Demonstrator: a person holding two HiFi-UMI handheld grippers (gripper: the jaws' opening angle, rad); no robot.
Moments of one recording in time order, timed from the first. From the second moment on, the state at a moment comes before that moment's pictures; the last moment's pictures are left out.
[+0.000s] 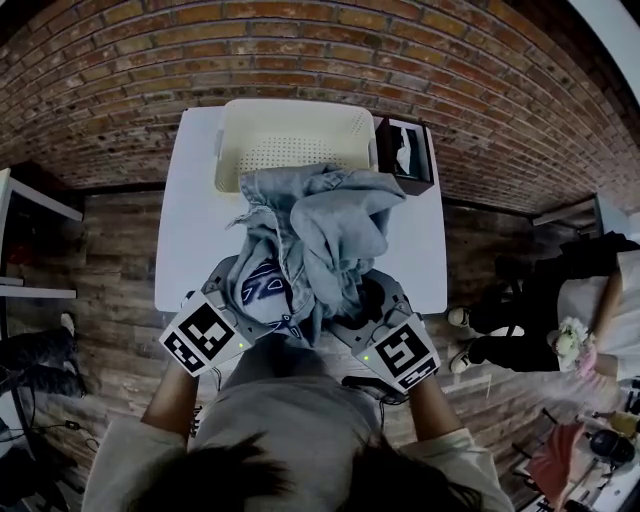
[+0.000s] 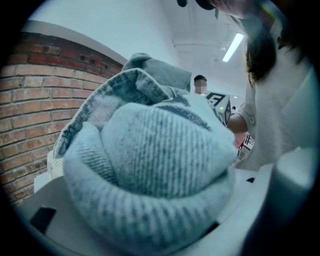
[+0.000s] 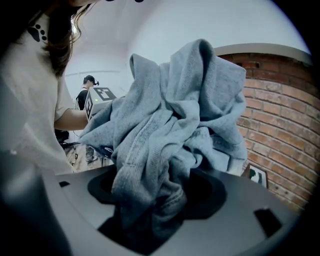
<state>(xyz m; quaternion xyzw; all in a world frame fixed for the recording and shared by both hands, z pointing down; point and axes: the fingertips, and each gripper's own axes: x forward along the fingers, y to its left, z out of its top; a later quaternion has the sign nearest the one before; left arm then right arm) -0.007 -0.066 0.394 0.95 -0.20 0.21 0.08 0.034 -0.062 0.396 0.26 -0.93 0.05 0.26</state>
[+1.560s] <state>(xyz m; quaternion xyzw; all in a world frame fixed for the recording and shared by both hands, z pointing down) -0.011 -0.265 0.313 0.94 -0.26 0.19 -0.07 0.031 -0.263 0.317 0.30 -0.92 -0.09 0.24</state>
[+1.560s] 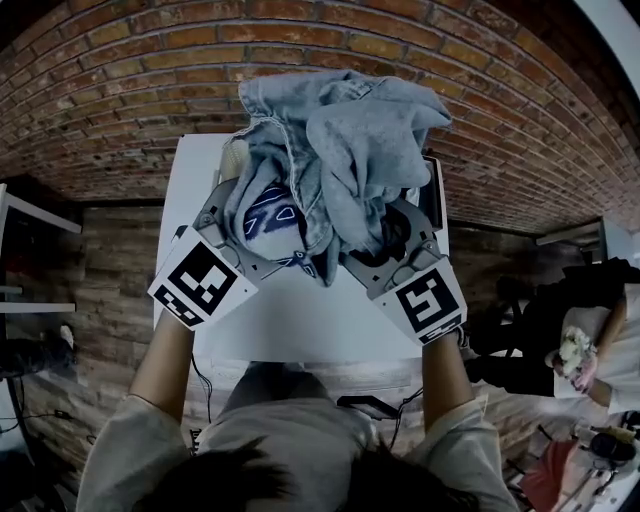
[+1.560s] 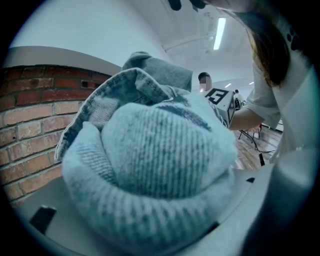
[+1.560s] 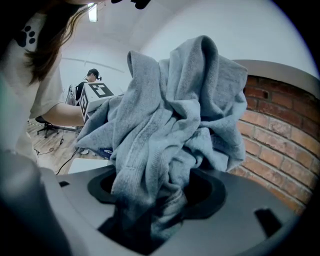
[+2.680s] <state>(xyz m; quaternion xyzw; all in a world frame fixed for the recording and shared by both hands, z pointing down) -0.016 -0.329 0.454 0.92 -0.27 0.26 0.08 0.032 -0.328 0.454 0.27 -0.90 0.04 0.34</state>
